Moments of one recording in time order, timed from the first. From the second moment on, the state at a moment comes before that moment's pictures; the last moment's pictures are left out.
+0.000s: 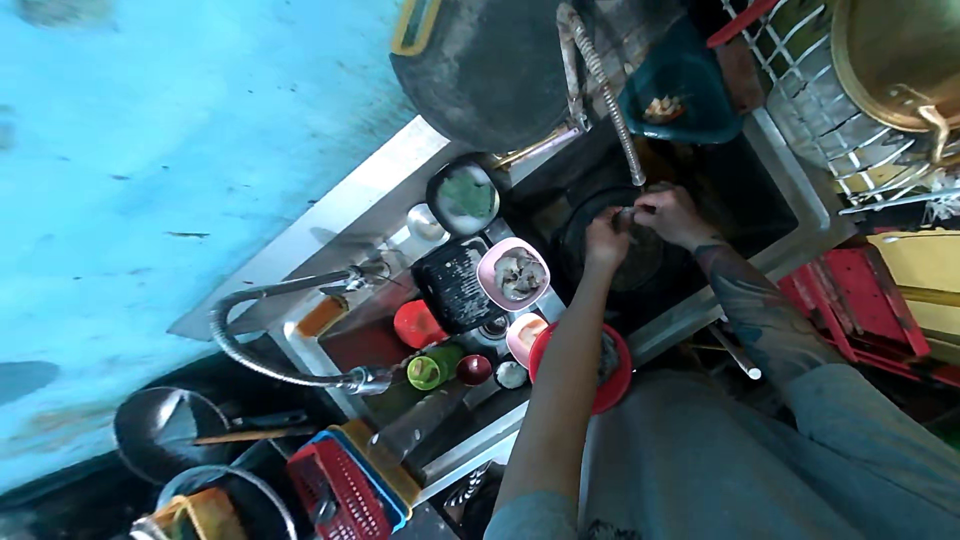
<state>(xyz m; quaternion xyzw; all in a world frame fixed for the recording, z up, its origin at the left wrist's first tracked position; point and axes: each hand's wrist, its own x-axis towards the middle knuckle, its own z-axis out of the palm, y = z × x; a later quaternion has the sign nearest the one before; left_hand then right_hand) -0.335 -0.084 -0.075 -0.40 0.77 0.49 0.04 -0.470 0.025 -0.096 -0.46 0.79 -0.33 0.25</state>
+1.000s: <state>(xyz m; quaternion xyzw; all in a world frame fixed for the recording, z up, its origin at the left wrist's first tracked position) -0.346 -0.076 -0.077 -0.39 0.66 0.64 0.00 -0.463 0.035 -0.087 -0.27 0.81 -0.46 0.24</state>
